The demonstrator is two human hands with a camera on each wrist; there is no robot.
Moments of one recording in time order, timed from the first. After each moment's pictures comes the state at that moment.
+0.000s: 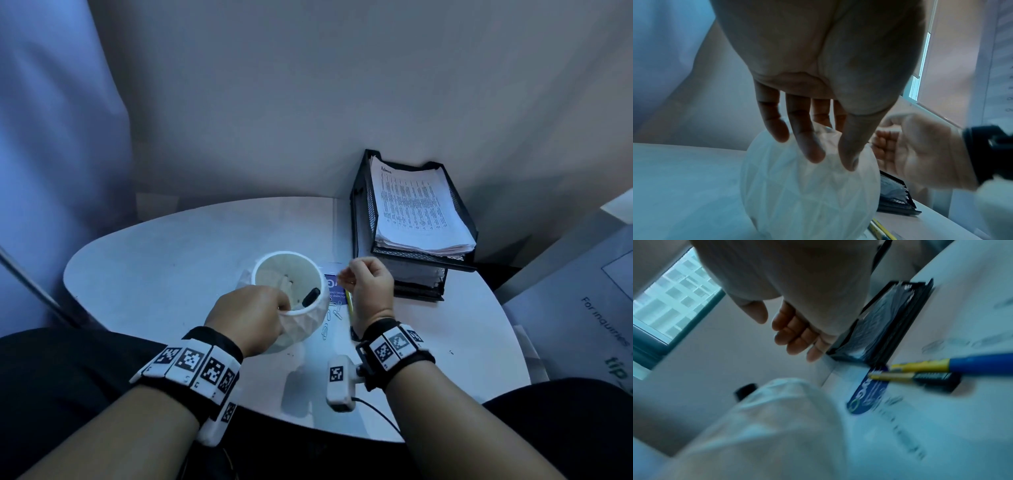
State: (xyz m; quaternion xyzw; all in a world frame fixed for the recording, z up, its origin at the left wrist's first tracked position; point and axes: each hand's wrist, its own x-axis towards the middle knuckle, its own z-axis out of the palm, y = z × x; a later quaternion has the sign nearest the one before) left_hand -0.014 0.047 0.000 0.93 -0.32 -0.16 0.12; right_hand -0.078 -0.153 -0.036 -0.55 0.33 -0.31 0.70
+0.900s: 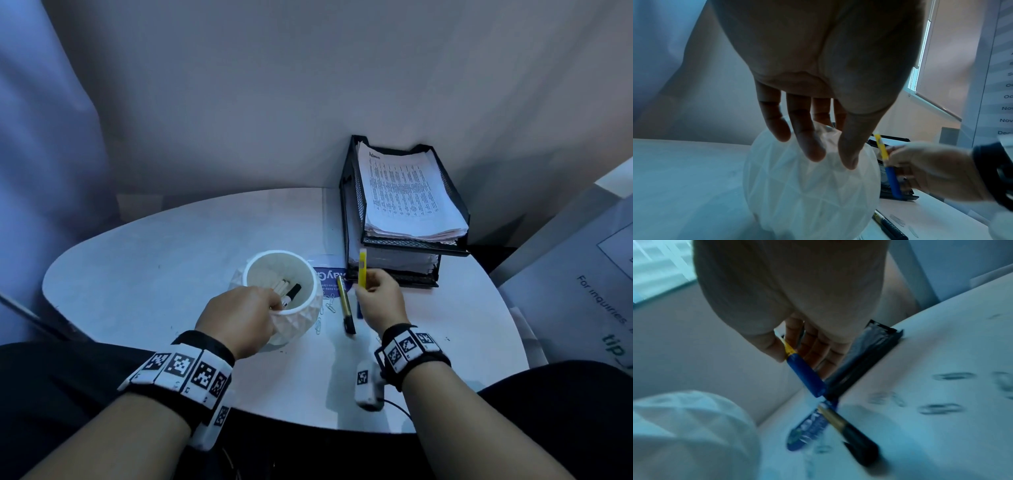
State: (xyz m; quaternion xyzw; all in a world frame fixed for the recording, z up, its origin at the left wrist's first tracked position) left_hand -0.010 0.037 -0.016 0.93 -0.33 -0.16 0.10; right_hand -0.115 -0.205 -0.083 -0.77 0.40 -0.16 0.48
